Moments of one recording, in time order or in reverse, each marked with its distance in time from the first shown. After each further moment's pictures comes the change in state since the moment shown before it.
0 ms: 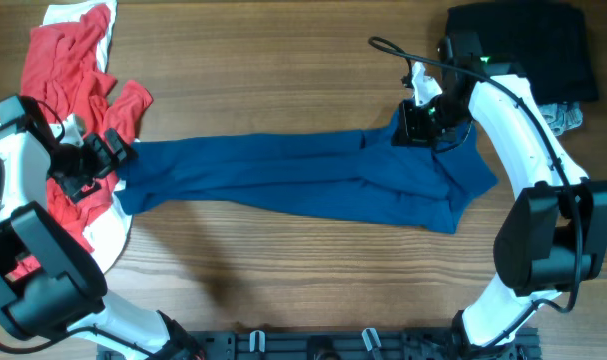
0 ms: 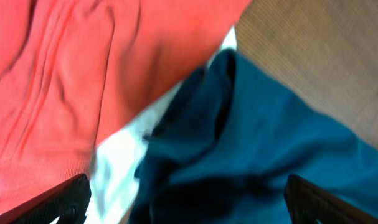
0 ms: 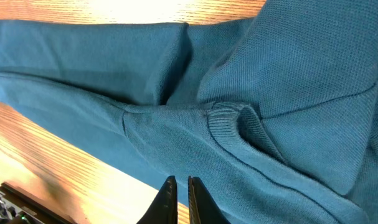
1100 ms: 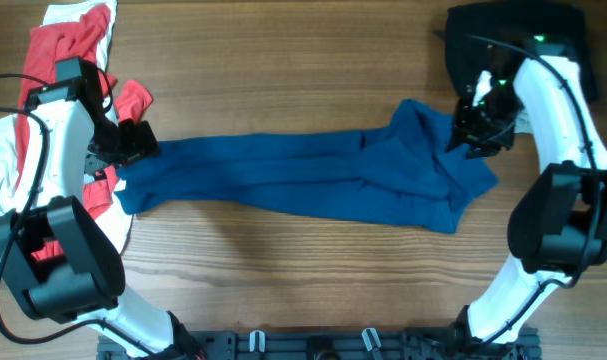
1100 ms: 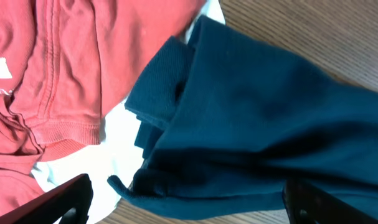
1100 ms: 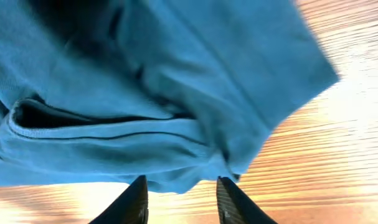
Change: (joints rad) left arm -0.253 0.014 0.142 -0.183 -0.351 -0.096; right arm -0.222 0.094 0.177 -0.305 0.258 0.169
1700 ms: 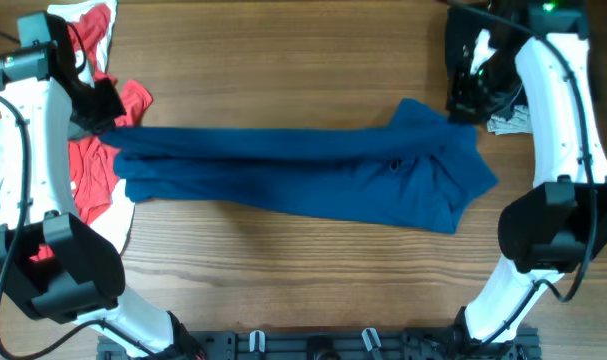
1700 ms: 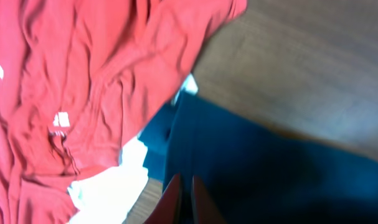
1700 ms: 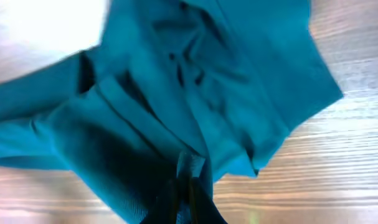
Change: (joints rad) left arm 0.000 0.000 0.267 -0.113 0.007 0.015; right arm 0.104 0.019 0.236 -0.118 -0.006 0.031
